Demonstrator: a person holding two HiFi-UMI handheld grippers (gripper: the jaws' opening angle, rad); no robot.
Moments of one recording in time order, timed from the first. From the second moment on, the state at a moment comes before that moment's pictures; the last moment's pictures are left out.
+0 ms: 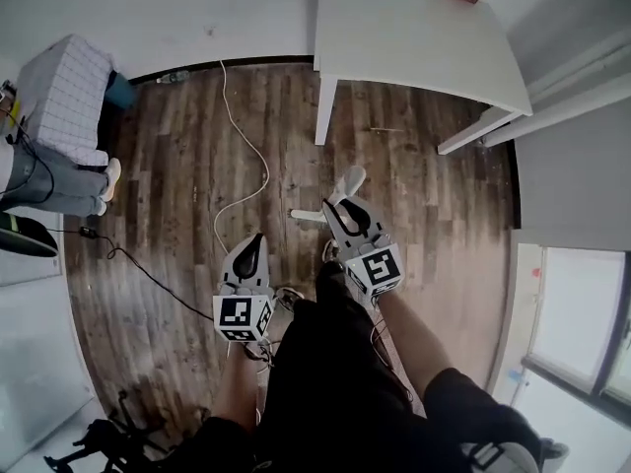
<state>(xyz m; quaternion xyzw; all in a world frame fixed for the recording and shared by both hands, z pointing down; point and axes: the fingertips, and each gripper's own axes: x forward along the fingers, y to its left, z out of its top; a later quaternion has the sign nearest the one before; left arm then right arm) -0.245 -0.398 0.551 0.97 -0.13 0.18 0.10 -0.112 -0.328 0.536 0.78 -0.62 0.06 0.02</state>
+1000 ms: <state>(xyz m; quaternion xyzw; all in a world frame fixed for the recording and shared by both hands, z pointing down) -0.090 -0.413 0.693 0.94 -0.08 0.29 0.15 0.061 -0.446 0.795 0.76 -0.62 0.20 -0.03</state>
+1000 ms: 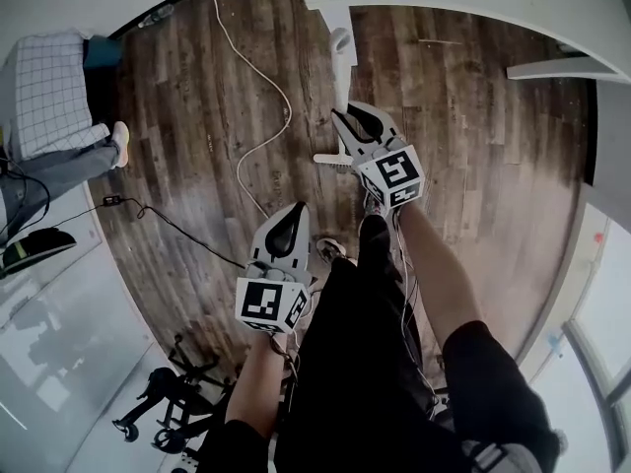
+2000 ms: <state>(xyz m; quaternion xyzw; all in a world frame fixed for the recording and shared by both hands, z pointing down) -0.057 -0.386 0.670 0.94 -0.01 0.30 0.14 0.097 -0.373 0.796 0.83 -0.49 0.25 0.03</state>
